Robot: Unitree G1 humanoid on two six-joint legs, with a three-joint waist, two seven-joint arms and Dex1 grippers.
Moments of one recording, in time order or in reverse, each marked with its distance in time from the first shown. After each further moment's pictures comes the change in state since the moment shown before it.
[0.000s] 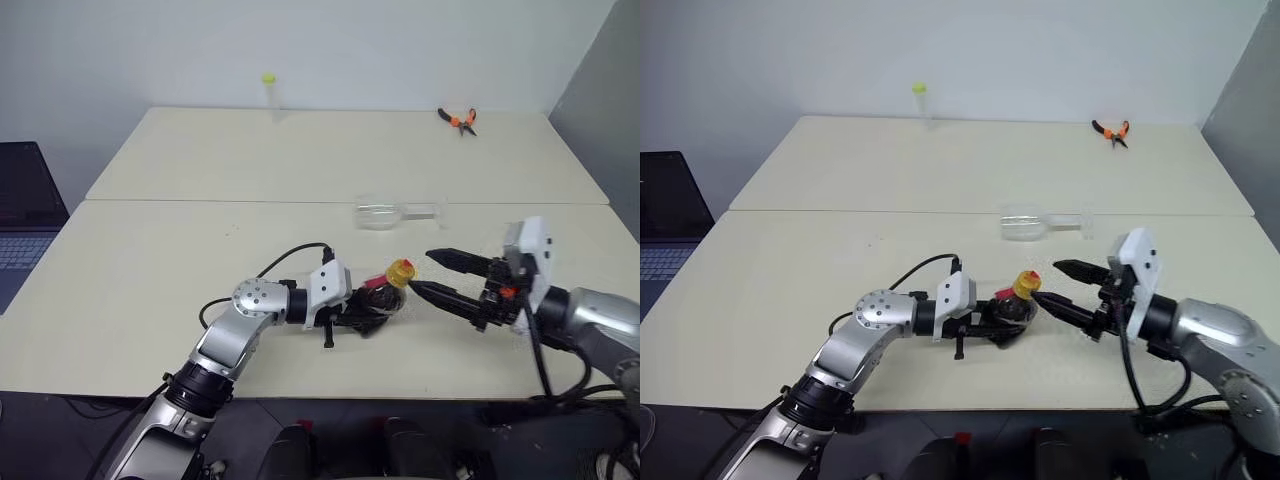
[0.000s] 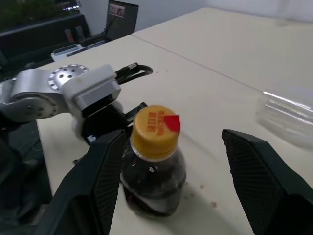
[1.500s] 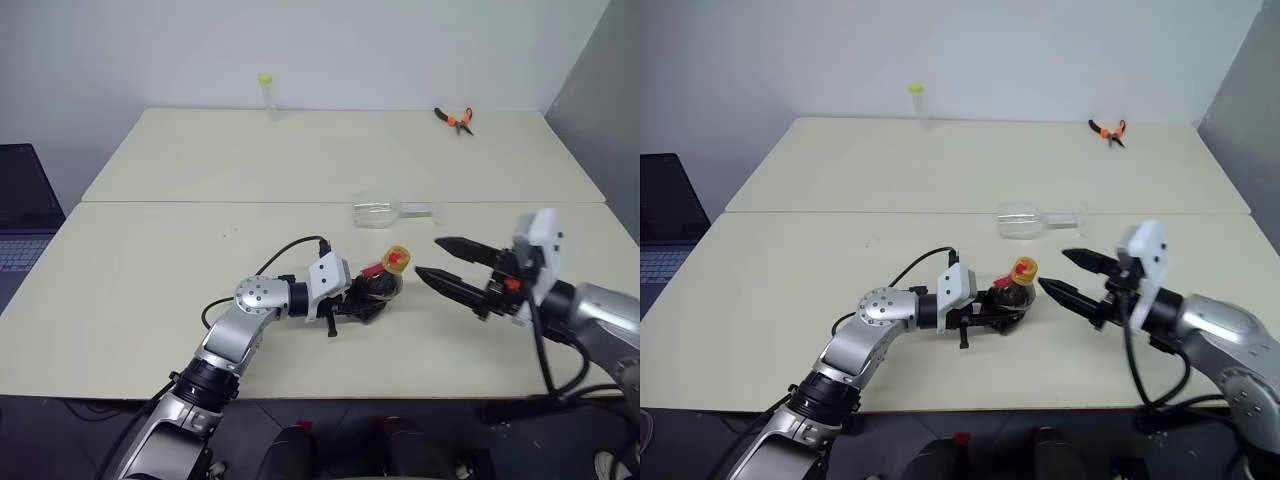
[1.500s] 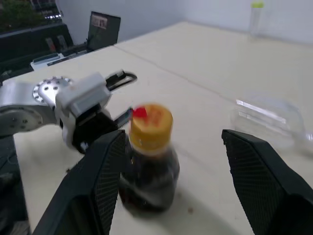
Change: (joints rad) left arm -0.016 -0.042 0.024 0.059 0.026 -0.044 0.054; right arm -0.082 0.046 0.111 0.008 -0.133 -0.119 -0.106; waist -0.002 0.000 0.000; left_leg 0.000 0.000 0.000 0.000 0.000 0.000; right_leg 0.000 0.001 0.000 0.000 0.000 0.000
